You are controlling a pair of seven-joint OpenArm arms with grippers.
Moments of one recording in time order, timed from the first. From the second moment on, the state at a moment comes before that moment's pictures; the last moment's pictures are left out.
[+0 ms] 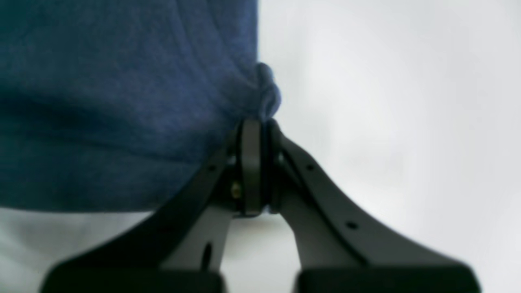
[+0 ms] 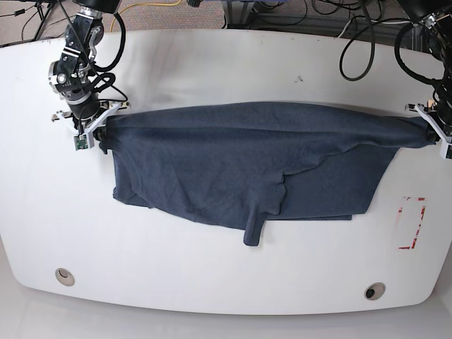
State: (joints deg) left arm 11.2 -22.7 -39.1 106.5 -20.6 -35.1 63.8; right arm -12.8 8.3 26.3 95.7 5.7 29.1 -36.4
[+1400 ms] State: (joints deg) left arm 16.1 -20.6 -39.2 106.4 -20.3 -35.1 63.3; right arm -19.7 2.1 27.0 103.0 6.0 28.5 -36.7
